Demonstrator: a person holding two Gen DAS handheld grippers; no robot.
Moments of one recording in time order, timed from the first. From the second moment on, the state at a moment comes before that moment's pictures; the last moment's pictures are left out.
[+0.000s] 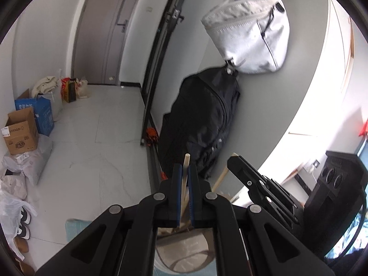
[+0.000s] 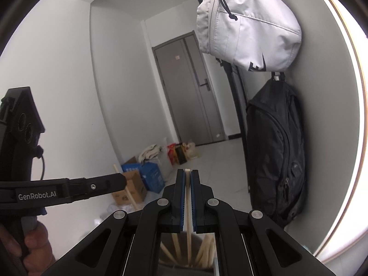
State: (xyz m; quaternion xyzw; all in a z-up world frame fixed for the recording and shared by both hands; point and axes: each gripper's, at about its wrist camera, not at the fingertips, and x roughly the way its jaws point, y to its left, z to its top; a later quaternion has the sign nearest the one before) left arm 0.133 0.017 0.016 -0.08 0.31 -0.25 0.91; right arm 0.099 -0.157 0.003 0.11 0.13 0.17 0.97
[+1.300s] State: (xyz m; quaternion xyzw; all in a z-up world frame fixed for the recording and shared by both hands) left arm -0.014 0.024 0.047 -0.08 0.25 -0.10 0.96; right arm -0.060 -0.197 0.033 0.10 0.14 0.19 0.97
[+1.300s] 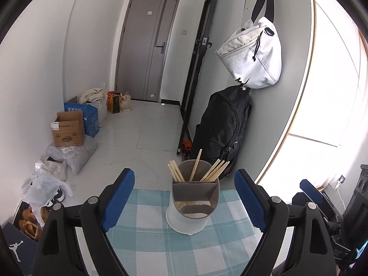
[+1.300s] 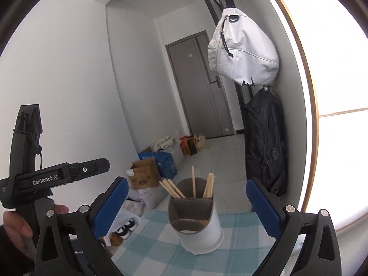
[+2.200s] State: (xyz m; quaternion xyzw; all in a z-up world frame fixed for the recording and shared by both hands) left arm -0.019 0.025 -0.022 -0.05 0.25 -0.04 0.97; right arm -0.061 -0.191 -0.026 0.08 0.19 0.19 0.96
